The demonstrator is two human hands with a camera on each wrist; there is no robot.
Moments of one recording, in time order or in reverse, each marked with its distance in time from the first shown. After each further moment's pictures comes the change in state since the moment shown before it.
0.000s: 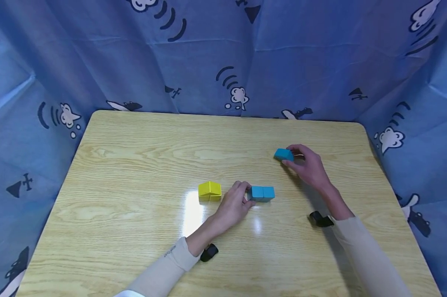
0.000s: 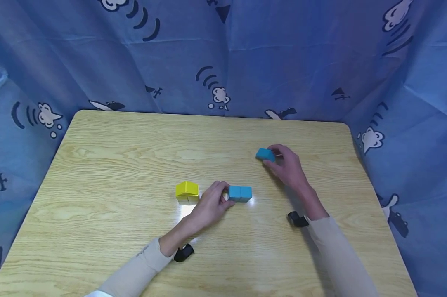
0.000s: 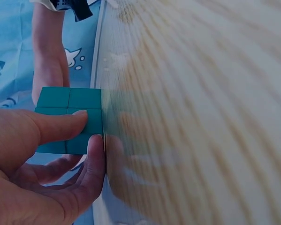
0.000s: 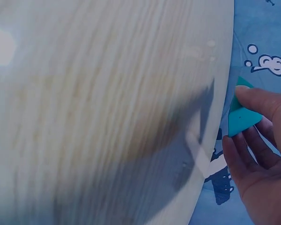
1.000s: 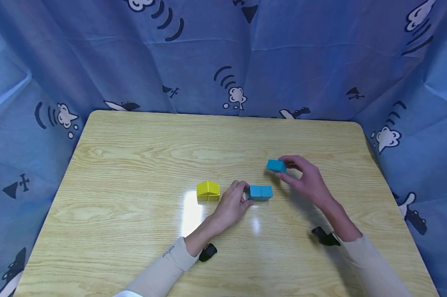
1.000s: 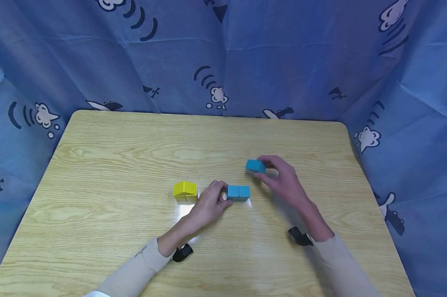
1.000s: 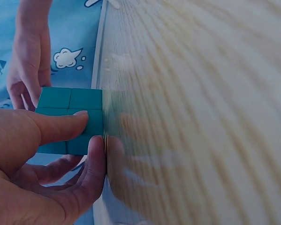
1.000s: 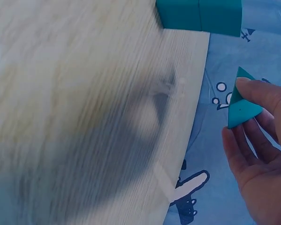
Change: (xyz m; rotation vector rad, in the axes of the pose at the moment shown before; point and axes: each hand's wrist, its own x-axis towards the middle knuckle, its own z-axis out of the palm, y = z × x) left_hand 0.000 0.002 -0.001 -0.018 -0.009 -0.010; right_hand -0.044 -0.041 -0.001 0.010 0.002 -0.183
